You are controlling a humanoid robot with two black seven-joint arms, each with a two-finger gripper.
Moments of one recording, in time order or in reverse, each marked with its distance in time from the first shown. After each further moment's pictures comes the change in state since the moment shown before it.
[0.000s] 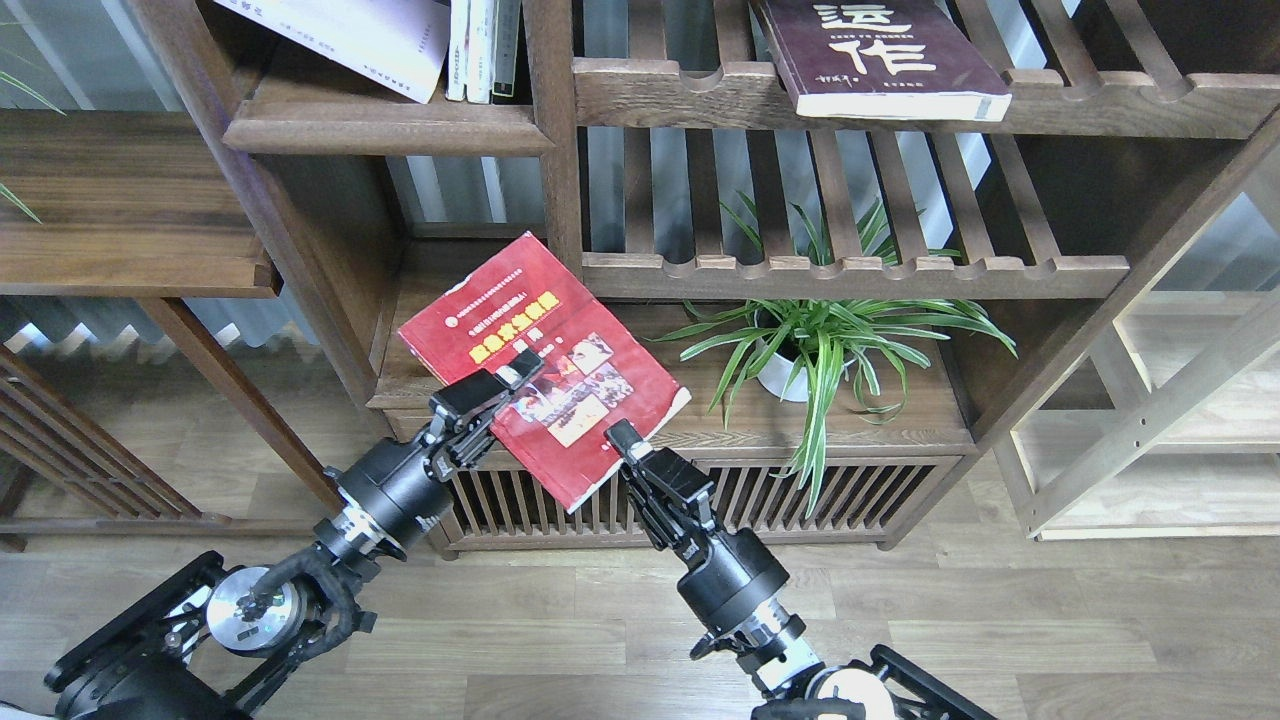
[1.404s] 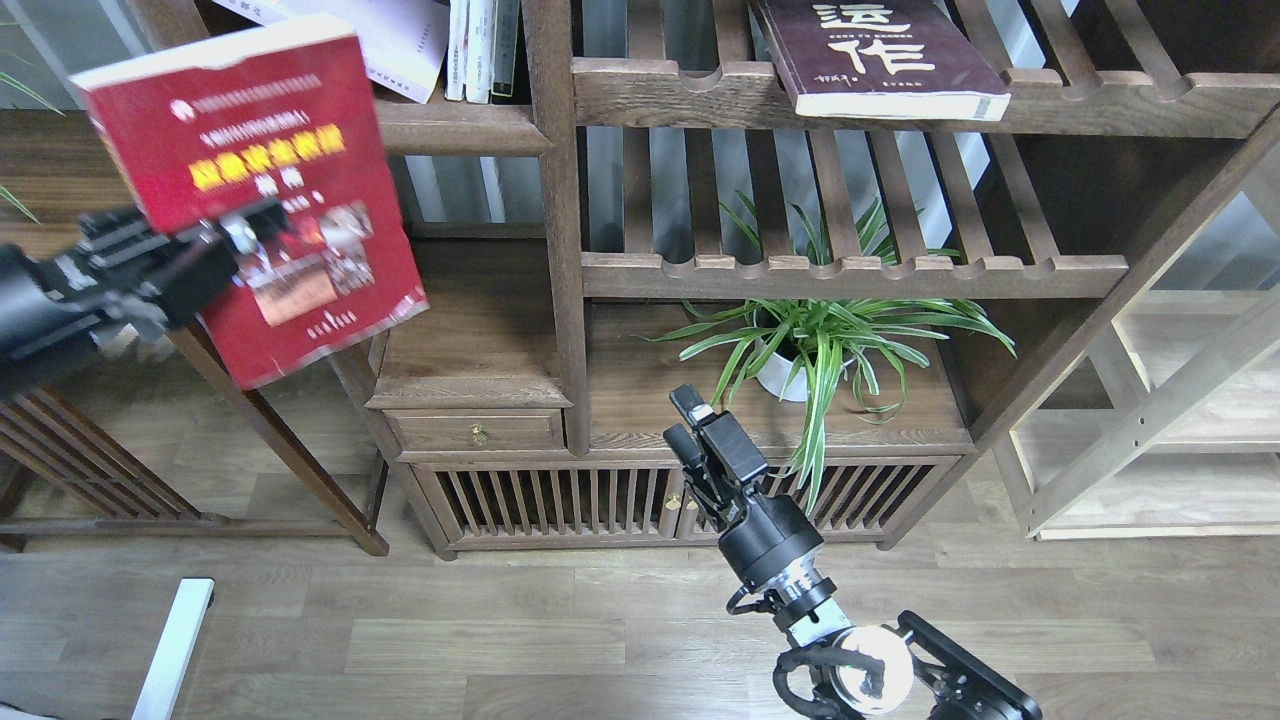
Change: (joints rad) left arm -0.005 0.658 -0.541 -0.409 0.560 -0.001 0.071; right arm 0.067 0.001 0.089 -0.145 -0.024 0.000 -0.001
